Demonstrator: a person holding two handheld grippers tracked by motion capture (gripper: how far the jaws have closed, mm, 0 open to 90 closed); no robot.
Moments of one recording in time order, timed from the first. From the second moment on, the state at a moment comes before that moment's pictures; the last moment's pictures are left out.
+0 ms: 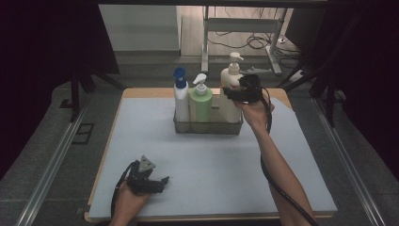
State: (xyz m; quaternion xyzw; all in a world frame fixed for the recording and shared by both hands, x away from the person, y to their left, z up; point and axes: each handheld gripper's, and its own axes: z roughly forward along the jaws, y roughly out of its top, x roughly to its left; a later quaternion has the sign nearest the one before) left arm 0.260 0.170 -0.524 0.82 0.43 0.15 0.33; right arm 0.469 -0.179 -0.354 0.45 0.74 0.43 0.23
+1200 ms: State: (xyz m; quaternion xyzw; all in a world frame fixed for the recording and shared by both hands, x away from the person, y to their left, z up) left arm 0.260 0.171 -0.524 0.82 0.43 0.15 0.33; right arm 0.480 -0.177 -0.400 0.46 0.75 0.42 0.24
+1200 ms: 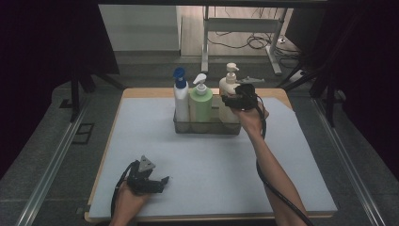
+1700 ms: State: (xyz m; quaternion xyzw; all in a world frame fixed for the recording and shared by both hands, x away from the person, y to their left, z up) left arm 0.260 0.171 -0.524 0.82 0.43 0.15 0.34; right arm 0.476 -0.177 -0.419 0.46 0.75 0.42 0.23
